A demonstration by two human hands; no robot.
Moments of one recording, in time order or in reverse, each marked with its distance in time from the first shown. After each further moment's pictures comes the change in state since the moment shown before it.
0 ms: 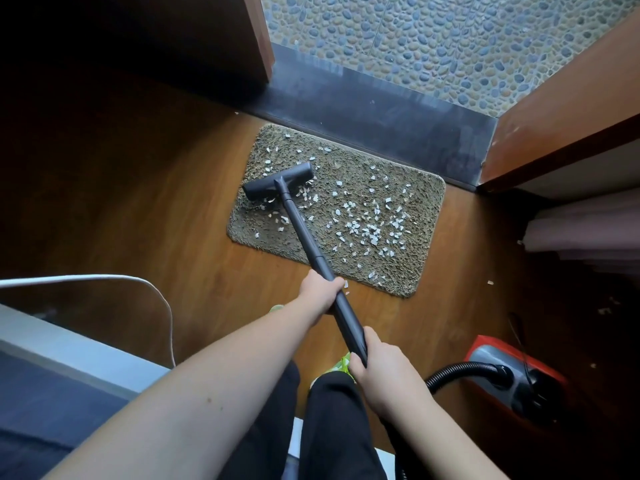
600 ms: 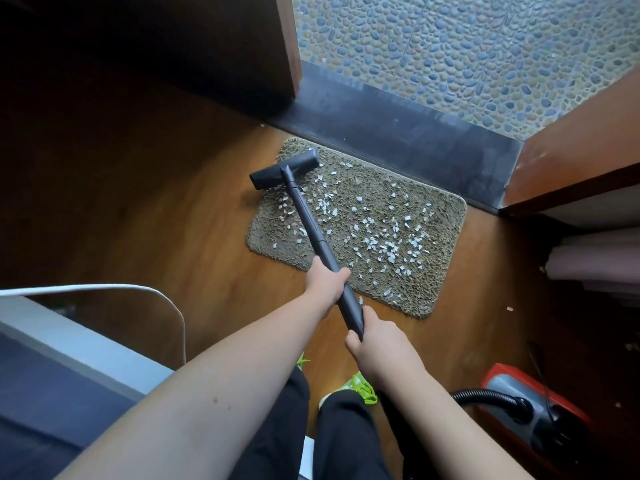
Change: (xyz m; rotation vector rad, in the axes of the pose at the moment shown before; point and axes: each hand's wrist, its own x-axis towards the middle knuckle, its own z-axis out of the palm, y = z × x) left_hand 0.014 0.027 -0.035 -0.064 0.125 0.109; right_hand 0.039 -0.054 -0.026 -0.042 0.016 -0.035
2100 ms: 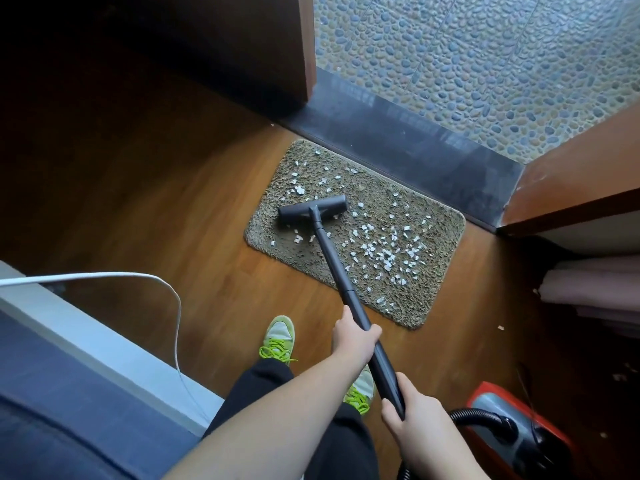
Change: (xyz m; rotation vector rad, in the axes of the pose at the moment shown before) left_hand -0.077 -0.052 0.066 0.046 -0.116 -0.087; right_hand -0.062 0.089 0.022 0.043 -0.020 0.029
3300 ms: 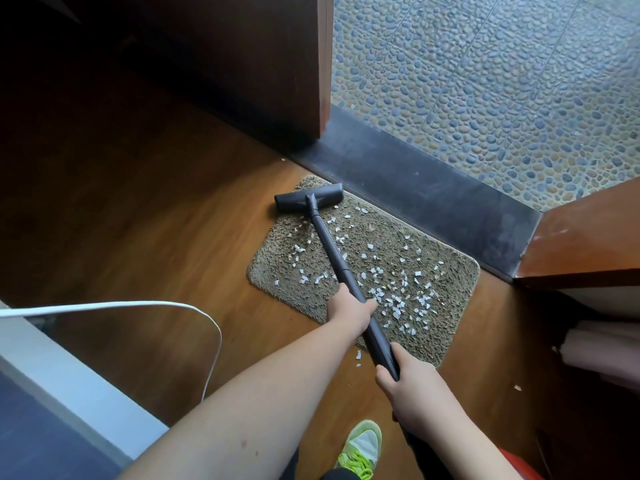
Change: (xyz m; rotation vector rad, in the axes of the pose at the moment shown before) left_hand 0.096 0.121 -0.070 -0.006 0.113 0.048; right_hand 0.109 -0.088 -0.075 0.027 0.040 -0.053
